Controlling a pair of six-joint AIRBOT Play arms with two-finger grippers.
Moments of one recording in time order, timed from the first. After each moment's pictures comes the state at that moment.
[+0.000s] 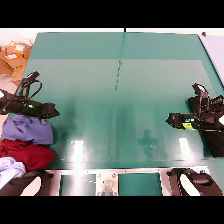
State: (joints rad) left arm 0.09 -0.94 0.88 1.05 -1.35 -1.34; right arm -0.05 -0.65 0.67 -1.26 1.22 1.66
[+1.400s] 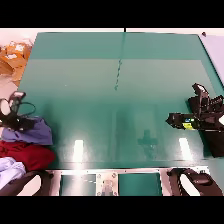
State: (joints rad) left arm 0.22 -1.01 0.78 1.77 -1.19 -1.46; right arm -0.05 -0.65 0.66 -1.26 1.21 1.66
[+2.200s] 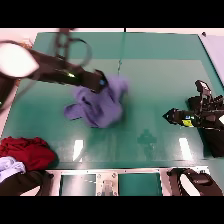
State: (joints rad) left arm -0.53 -1.14 1.40 1.20 -1.11 -1.59; right arm -0.05 -0.65 0.68 -1.24 1.14 1.66
